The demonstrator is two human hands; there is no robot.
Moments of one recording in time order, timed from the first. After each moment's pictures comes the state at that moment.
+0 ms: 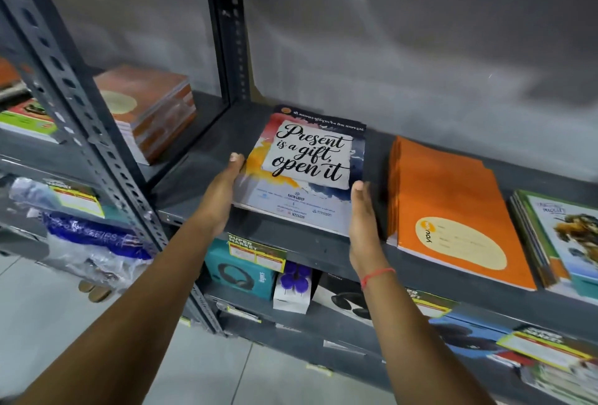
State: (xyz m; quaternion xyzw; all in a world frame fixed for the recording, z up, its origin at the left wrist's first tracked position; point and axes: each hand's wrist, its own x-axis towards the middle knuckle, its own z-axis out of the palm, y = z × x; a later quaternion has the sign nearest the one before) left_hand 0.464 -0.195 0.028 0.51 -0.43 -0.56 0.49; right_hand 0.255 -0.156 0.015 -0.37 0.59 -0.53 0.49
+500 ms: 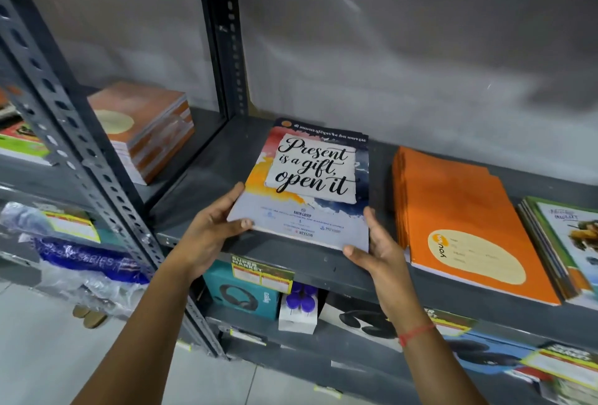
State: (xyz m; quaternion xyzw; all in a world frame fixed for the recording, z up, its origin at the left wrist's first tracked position) left_hand 0.498 -0.190 -0.007 0.44 -0.49 -0.58 0.48; right_hand 0.229 -0.126 -0.011 -0.48 0.51 -0.52 0.49
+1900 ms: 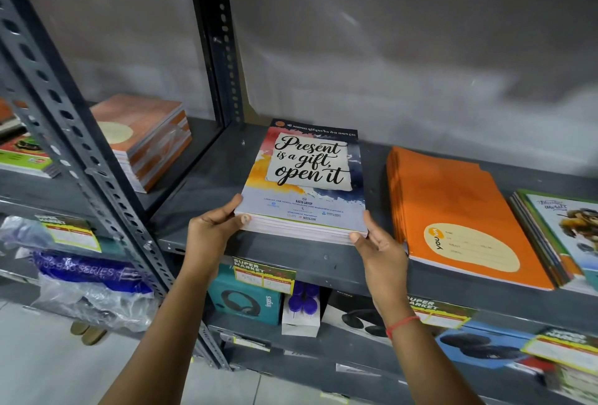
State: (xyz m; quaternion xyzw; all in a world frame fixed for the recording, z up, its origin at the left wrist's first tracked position) left_hand 0.485 -0.182 -0.004 0.51 -0.43 -0.49 0.56; right_hand 0.246 -0.124 -0.013 -0.45 0.61 -0.56 0.33
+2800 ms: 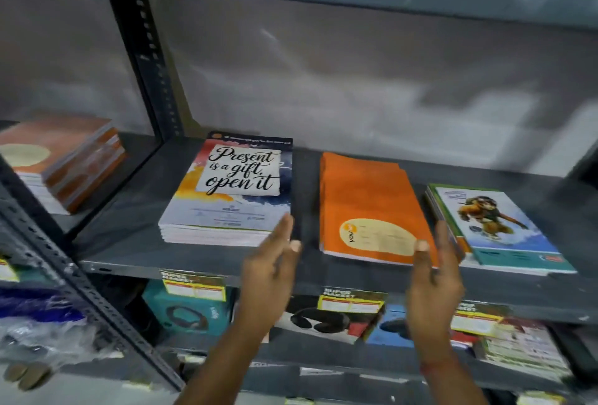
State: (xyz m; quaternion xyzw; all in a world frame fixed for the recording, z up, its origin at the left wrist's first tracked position) left_hand 0.320 -0.090 0.025 0.44 -0.66 -0.35 0.50; right_hand 0.131 -0.034 0.024 -0.37 0.66 -0.65 0.07
